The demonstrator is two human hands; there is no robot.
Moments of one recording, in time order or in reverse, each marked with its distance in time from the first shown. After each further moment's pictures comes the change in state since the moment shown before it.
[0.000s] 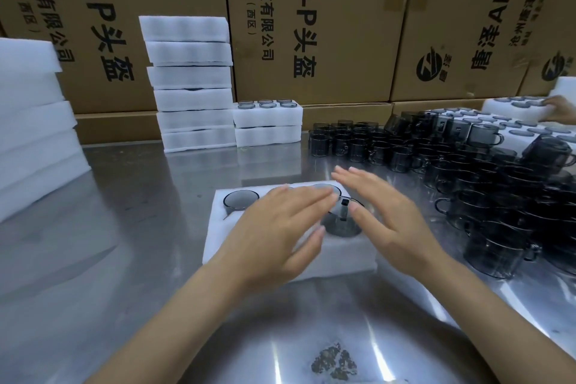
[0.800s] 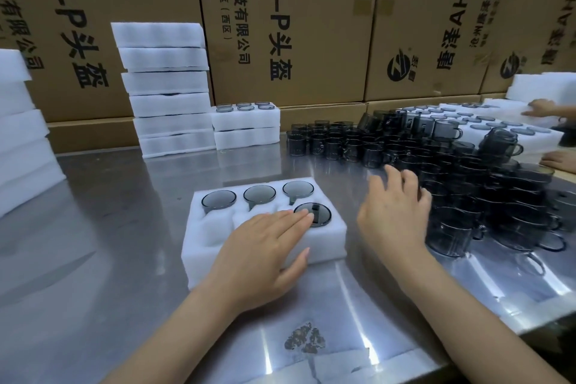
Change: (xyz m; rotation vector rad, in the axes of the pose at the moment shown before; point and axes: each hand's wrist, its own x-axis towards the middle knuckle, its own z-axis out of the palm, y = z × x) left_hand -0.018 0.023 0.019 0.139 -0.095 -0.047; right_hand -0.013 0.014 -0.006 -0.824 0.143 0.530
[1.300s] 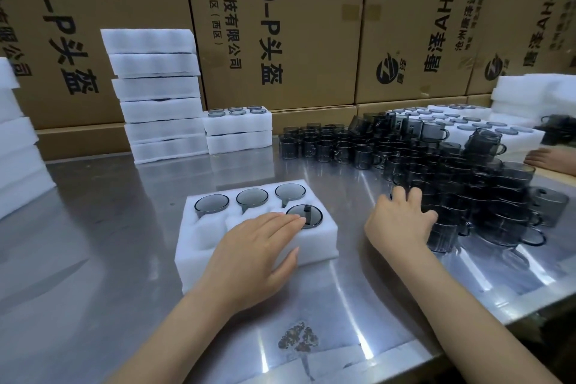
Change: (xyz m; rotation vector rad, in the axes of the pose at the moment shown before) left_hand 0.001 0.002 -0.004 -0.049 0.015 -0.024; right_hand 0.007 0.021 0.007 -0.205 -0.228 0.155
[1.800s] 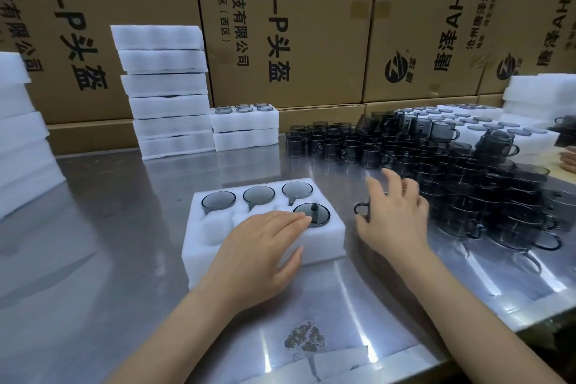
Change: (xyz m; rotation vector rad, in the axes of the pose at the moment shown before) left_hand -0.002 -0.001 0.000 -0.013 0.010 0.014; right_hand -0.007 -0.005 -0.001 0.147 0.130 -0.185
